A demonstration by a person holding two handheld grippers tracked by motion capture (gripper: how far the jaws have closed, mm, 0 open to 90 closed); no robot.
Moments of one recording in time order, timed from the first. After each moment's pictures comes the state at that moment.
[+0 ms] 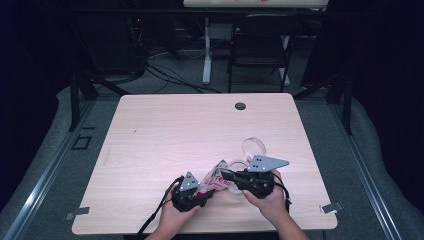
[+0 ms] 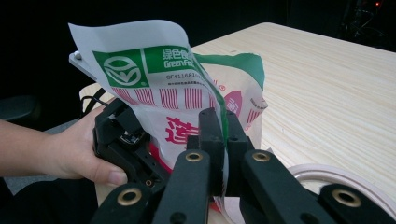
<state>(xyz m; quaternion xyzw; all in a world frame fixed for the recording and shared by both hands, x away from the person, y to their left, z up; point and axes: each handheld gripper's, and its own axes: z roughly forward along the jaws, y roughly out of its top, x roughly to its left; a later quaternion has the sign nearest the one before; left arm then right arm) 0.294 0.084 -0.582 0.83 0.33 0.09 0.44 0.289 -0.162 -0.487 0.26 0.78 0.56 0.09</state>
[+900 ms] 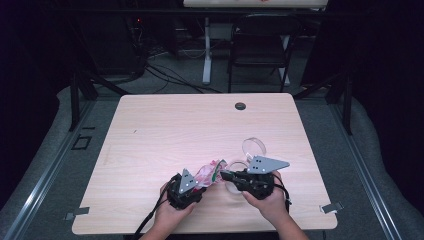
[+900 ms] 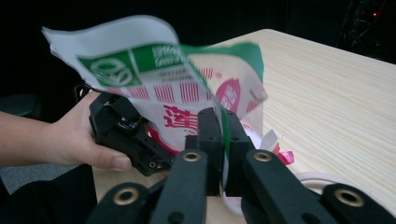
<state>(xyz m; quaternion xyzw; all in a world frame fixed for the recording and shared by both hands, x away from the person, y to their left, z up) 0.290 0.090 -0.565 0.84 0.31 0.20 0.41 0.285 -0.160 -0.483 0.25 0.78 0.56 0.10</state>
